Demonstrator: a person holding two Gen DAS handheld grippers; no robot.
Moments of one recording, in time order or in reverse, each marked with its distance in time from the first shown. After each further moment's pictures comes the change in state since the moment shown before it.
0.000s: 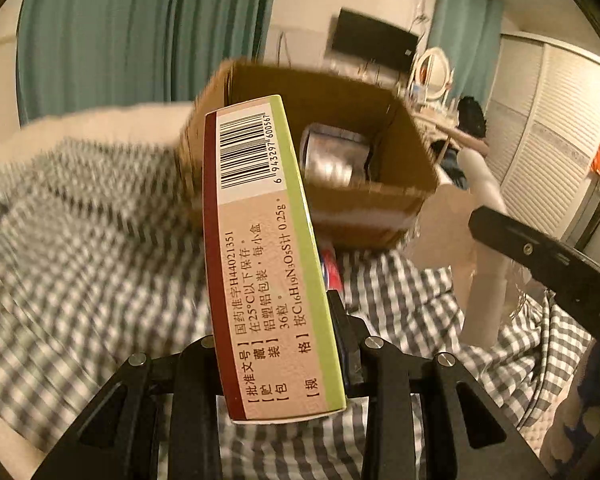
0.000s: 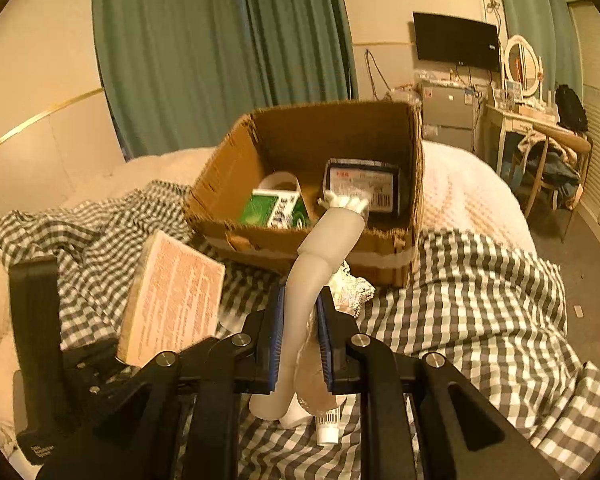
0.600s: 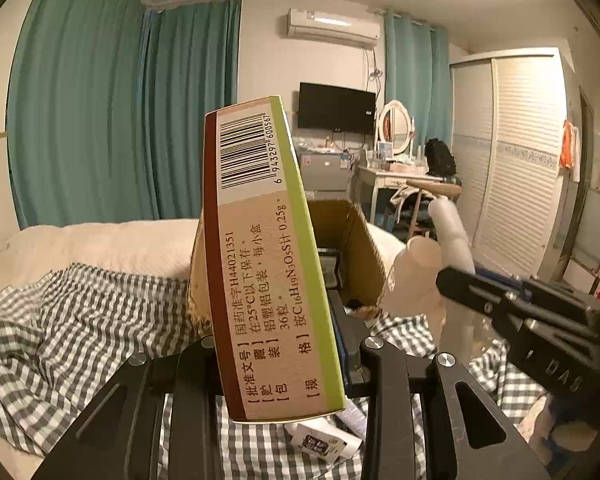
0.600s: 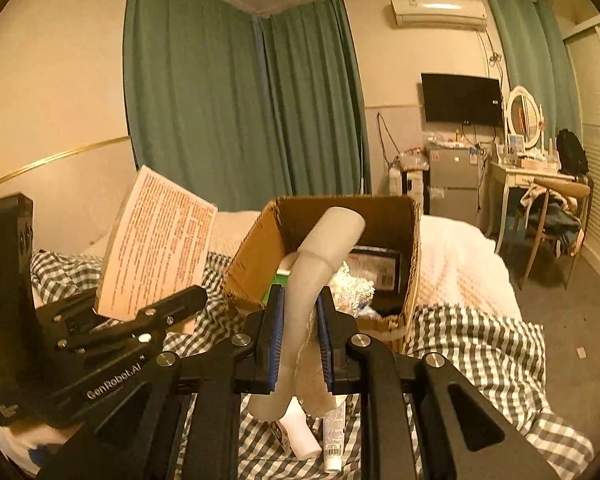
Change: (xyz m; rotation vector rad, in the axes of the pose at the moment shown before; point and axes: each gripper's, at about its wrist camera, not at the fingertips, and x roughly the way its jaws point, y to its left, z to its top) left arm -0.087 -0.007 0.067 0.147 -0.269 -0.042; right arm -0.074 0.014 0.031 -0.045 -0.221 0.037
